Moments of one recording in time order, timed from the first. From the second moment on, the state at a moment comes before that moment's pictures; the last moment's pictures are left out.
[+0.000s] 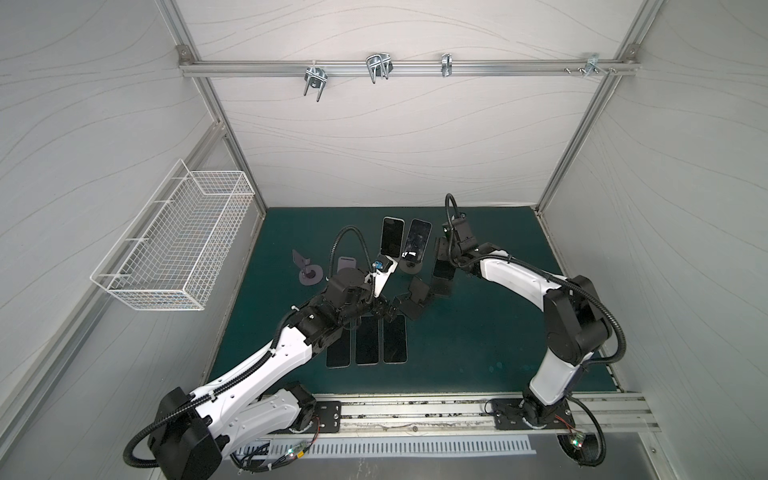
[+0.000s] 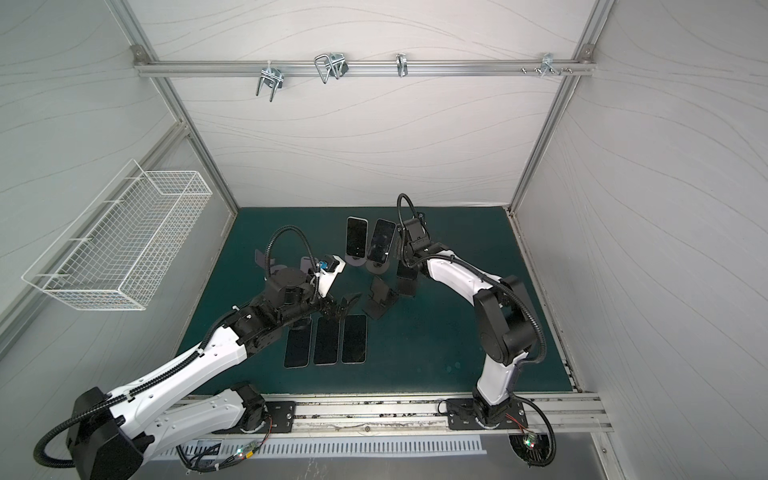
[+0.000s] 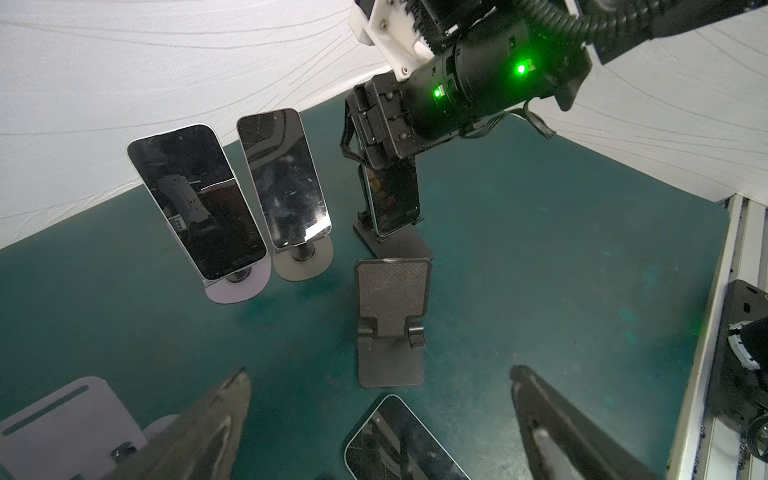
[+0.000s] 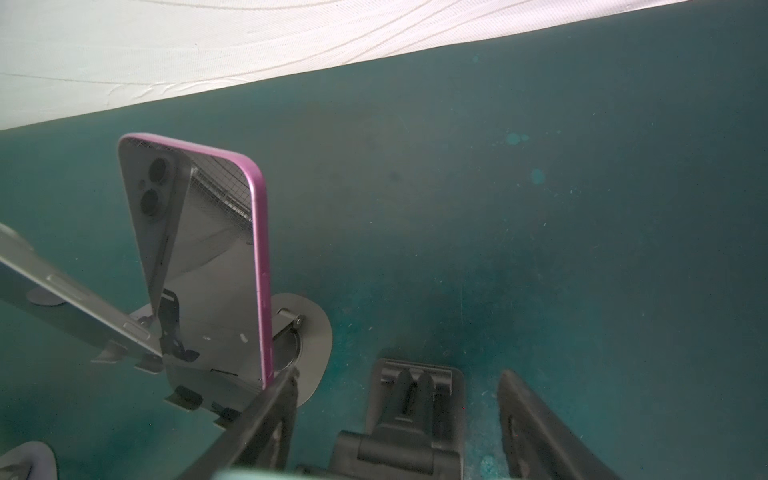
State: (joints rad) left arm -0.67 1.00 0.73 -0.16 0.10 0.02; right arm 0.55 1.76 1.27 -0.27 0.30 0.48
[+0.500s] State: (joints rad) left arm -0.66 1.00 0.73 -0.16 0.10 0.02; right arm 0.55 1.75 1.27 -0.29 0.29 0.42
